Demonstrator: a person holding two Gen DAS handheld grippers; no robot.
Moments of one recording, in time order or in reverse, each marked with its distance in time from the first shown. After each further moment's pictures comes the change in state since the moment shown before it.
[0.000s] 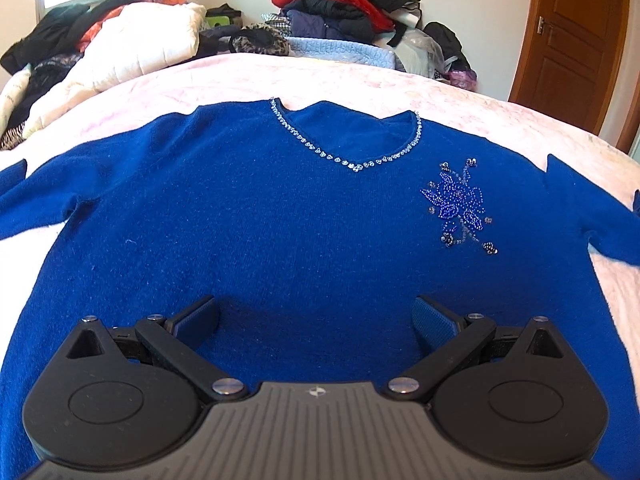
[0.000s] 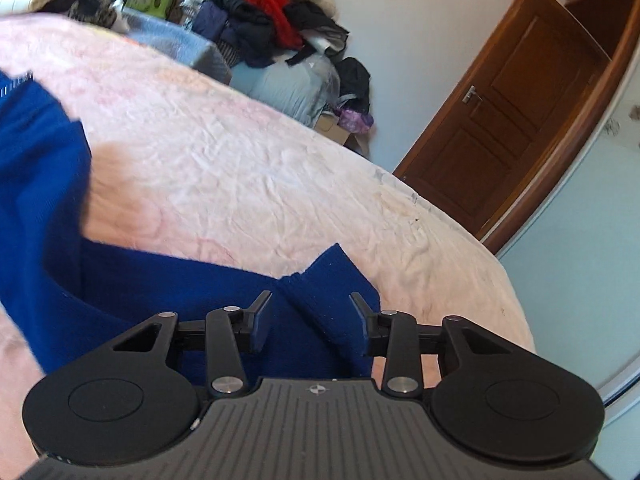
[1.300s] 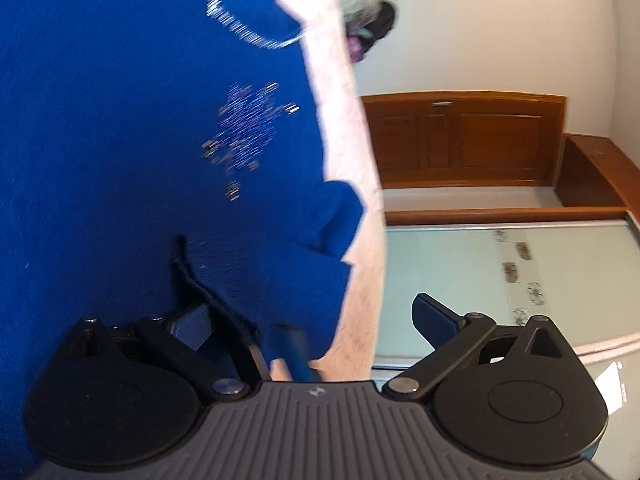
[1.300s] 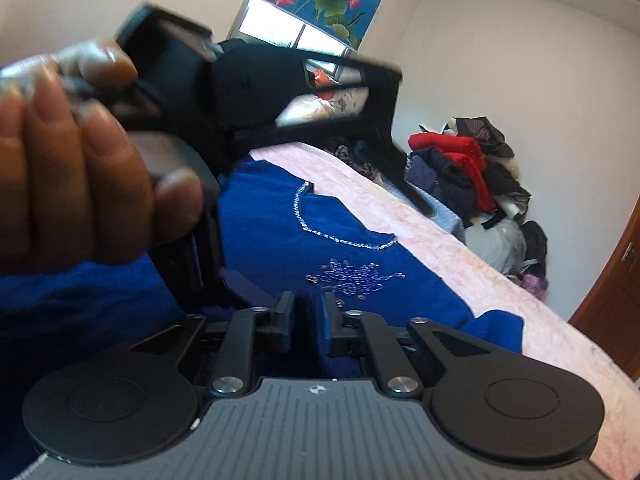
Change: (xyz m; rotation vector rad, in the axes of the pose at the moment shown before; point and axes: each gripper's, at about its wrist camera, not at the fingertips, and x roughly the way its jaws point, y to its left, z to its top) left arm 0.062 0.015 0.005 -0.825 0.426 -0.920; right arm -0.228 0.200 0.004 -0.126 -0.500 0.541
